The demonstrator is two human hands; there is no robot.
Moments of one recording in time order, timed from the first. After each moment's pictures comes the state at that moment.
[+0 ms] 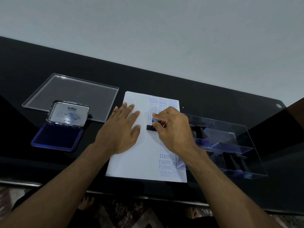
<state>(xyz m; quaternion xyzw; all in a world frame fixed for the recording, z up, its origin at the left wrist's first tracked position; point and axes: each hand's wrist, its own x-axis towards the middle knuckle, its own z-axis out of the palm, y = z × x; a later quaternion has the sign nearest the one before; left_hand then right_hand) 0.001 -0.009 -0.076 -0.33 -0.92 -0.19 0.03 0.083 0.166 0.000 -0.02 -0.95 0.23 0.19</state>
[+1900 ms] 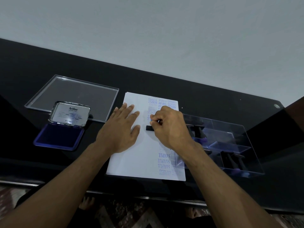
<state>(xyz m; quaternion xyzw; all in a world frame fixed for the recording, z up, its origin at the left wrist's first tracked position) 0.000 -0.009 -0.078 -0.33 -0.92 -0.18 0.04 0.076 0.163 0.007 -0.03 -0.97 0.21 0.14</state>
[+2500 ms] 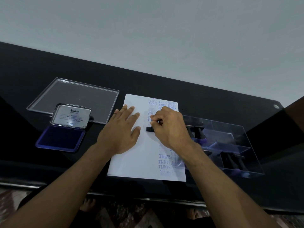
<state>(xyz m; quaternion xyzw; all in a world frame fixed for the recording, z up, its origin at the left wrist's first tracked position) 0.001 -0.010 -0.077 -0.33 -0.93 -0.18 0.03 0.073 0.164 0.006 -0.04 -0.96 0.22 0.14</state>
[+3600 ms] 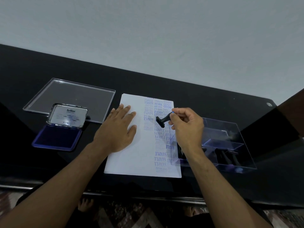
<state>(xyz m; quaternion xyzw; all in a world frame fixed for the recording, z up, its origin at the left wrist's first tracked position) 0.001 -0.011 -0.075 -0.34 -0.92 -0.19 0.03 0.102 0.192 0.000 -0.23 -0.76 0.53 0.29</state>
